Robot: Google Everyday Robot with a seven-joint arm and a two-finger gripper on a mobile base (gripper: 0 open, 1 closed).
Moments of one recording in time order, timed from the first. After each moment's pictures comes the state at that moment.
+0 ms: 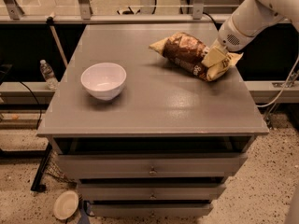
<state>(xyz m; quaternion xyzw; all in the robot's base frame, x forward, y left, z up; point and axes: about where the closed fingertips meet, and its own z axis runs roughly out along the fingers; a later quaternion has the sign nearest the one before) 0.677 -0.198 0.882 -0.49 0.84 0.03 0.26</state>
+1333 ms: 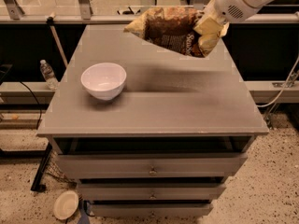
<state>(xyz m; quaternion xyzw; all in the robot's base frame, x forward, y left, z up) 0.646 -0.145 1.006 -0.54 0.74 -0.04 0.40</state>
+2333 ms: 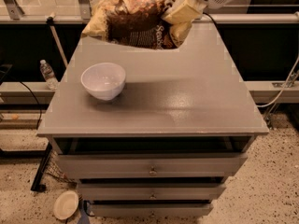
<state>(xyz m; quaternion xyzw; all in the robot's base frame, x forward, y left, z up) 0.598 -0.054 1.054 -0.66 0.61 0.01 0.43</state>
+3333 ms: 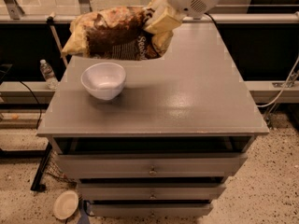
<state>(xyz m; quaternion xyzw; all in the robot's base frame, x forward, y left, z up) 0.580 -0.009 1.039 -0.70 0.57 0.03 0.42</state>
